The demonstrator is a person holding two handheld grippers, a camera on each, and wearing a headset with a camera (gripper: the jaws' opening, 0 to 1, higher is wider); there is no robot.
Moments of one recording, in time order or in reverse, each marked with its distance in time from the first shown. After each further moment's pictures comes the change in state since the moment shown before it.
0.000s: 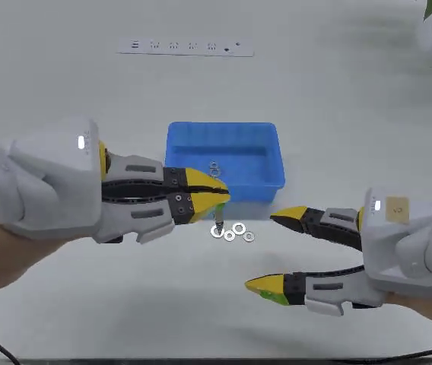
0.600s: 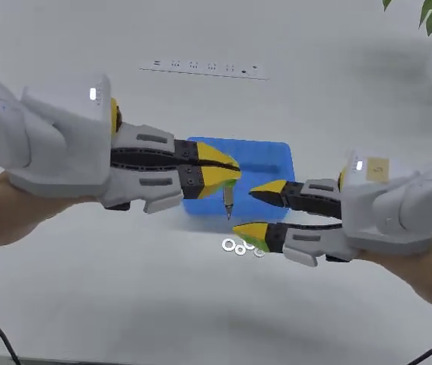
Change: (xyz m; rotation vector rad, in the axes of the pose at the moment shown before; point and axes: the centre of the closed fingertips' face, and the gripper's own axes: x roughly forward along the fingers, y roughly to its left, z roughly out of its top) left arm -0.020 0.014 0.036 0.074 -0.033 0.028; right arm 0.018 -0.022 0.059 -0.101 -0.077 -0.019
